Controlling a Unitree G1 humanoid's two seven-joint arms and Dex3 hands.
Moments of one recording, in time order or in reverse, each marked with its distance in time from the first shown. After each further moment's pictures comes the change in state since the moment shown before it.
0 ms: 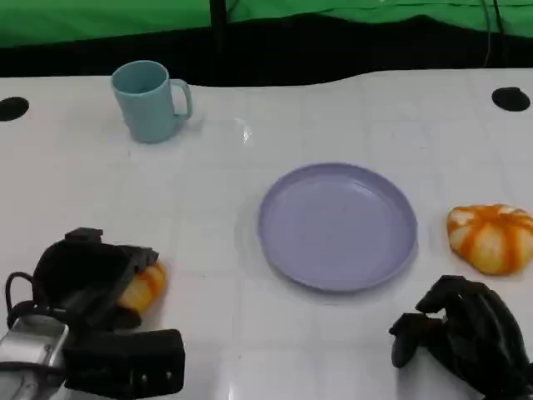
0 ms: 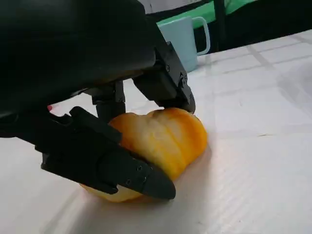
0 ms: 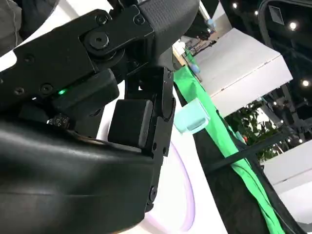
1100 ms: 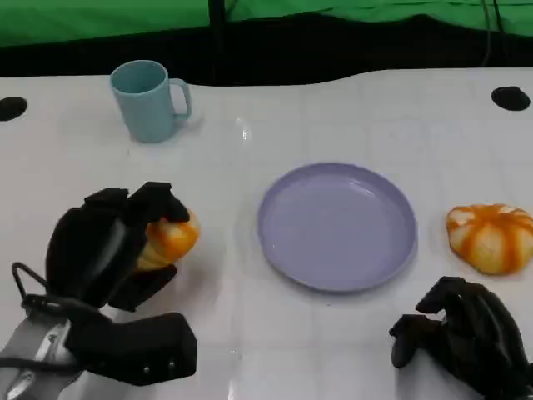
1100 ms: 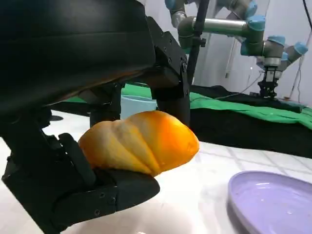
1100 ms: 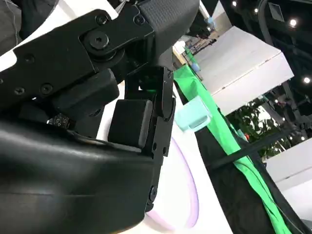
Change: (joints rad) left arm -0.028 -0.063 0.082 -0.012 -0.144 -0.268 0.237; right arm -0.009 -0.001 -0.004 0.027 0.001 -0.001 0.004
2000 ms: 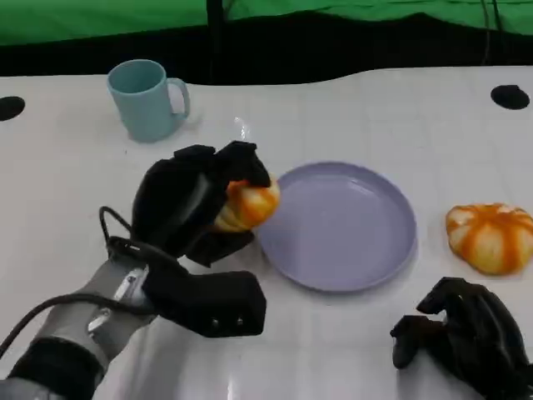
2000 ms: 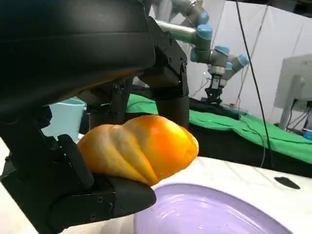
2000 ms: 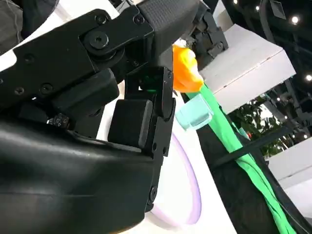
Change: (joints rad) left arm -0.277 -0.179 -0.090 0.236 0.032 -0.105 0.016; right arm 0.000 -0.005 0.000 0.000 -0.001 0.009 0.000
